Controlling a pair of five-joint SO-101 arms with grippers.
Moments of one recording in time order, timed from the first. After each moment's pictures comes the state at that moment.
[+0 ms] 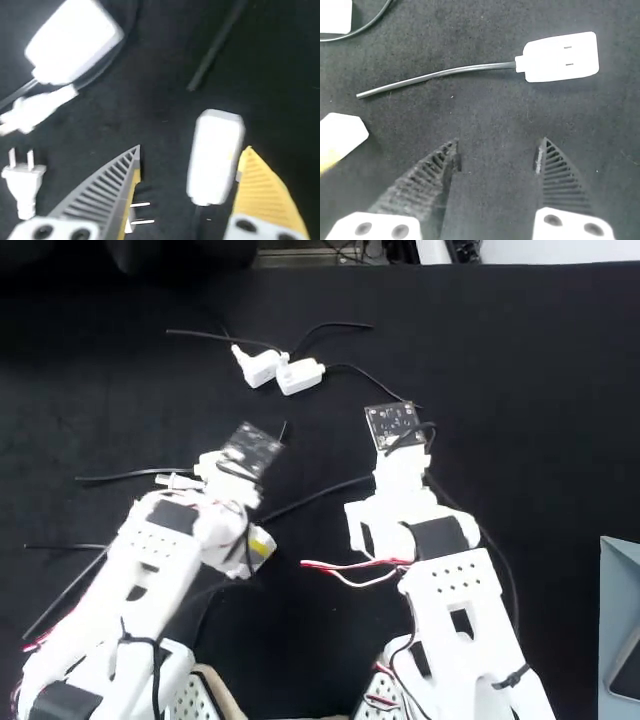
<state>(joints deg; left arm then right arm) 13.0 -34.2 58.7 52.7 -16.3 -13.5 -48.8 59.0 61.8 -2.2</state>
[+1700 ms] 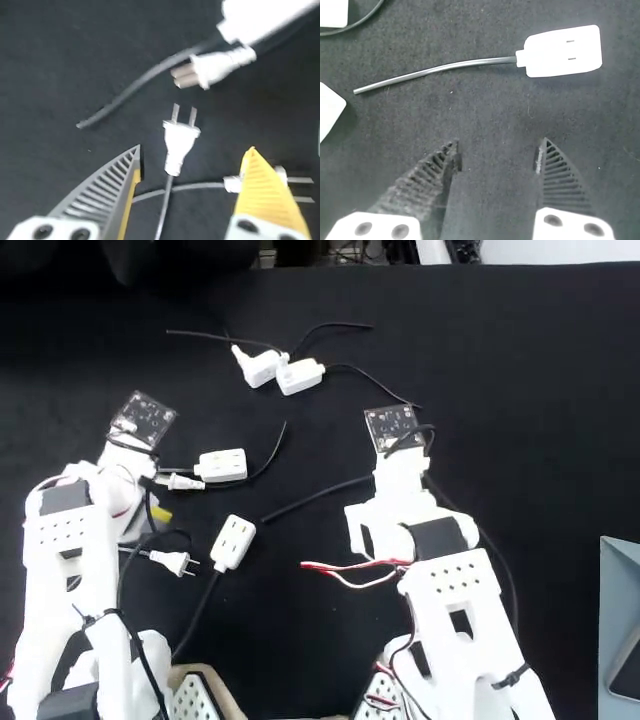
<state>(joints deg) -18.9 -33.6 50.3 54.1 -42.9 -13.5 -48.8 60.0 61.8 -2.2</state>
